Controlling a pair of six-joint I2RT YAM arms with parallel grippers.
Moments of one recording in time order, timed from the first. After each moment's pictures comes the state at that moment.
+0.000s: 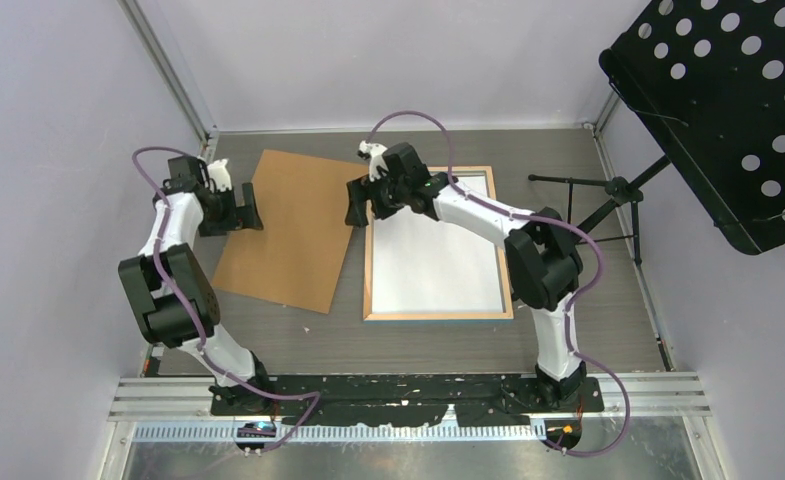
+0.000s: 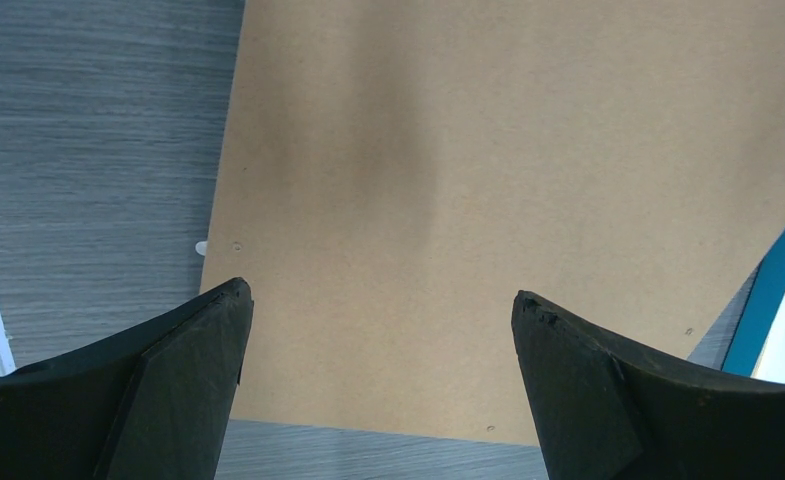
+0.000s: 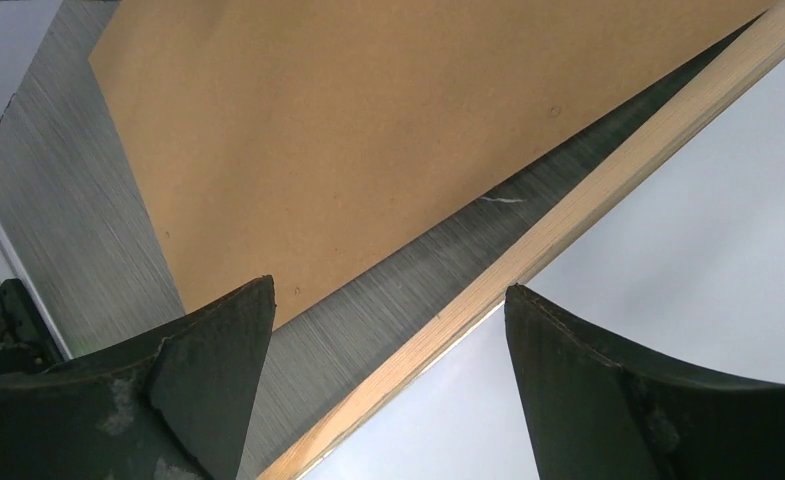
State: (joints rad) left arm 0.30 1.64 1.24 -0.65 0.30 0.12; right arm 0.68 2.02 1.63 -0.25 -0.34 0.21
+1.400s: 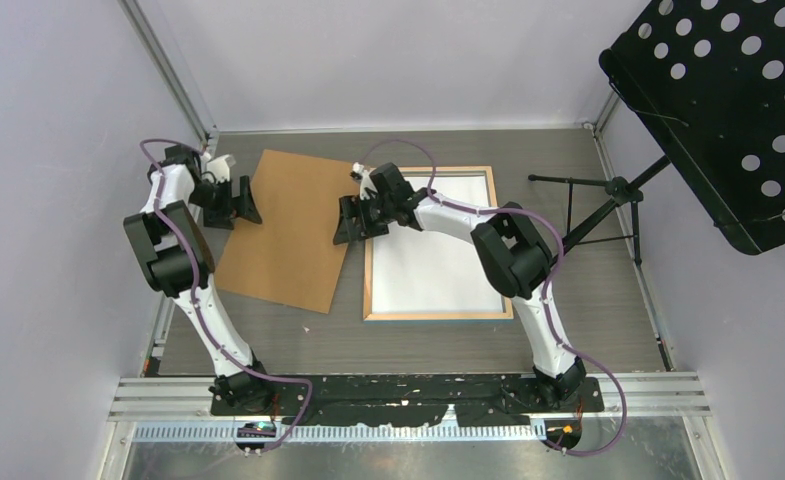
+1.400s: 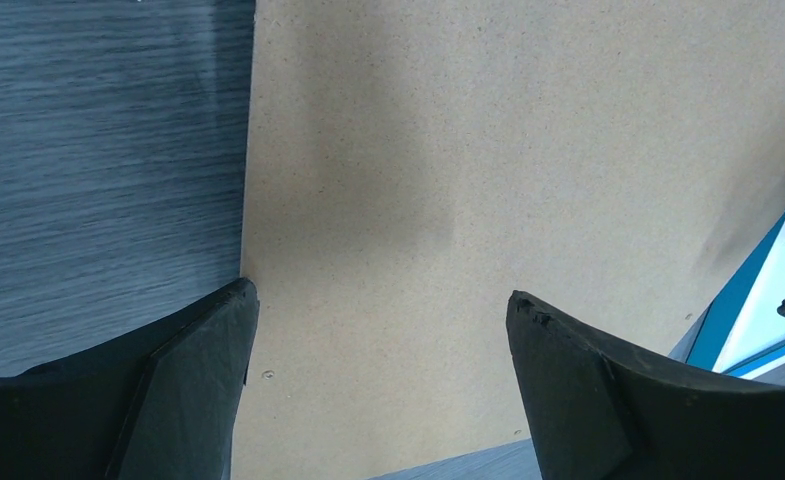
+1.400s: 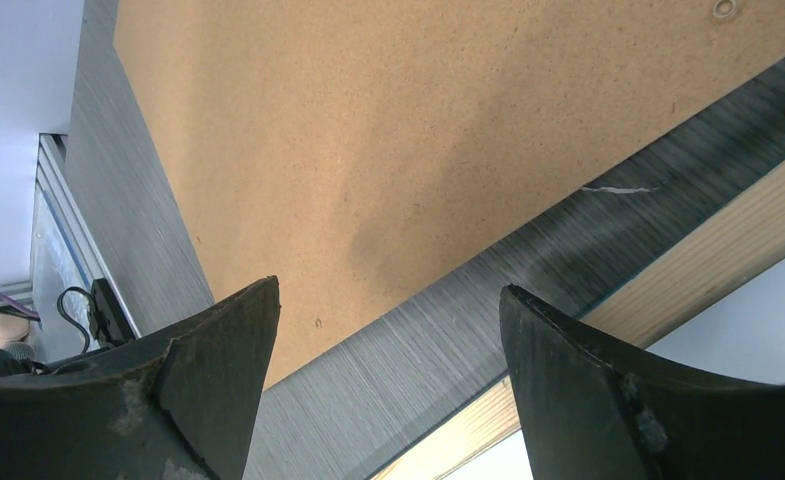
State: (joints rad) left arm 0.37 2.10 1.69 -0.93 0.49 0.29; right arm 0.71 2.24 1.66 -0.15 -0.49 0.45
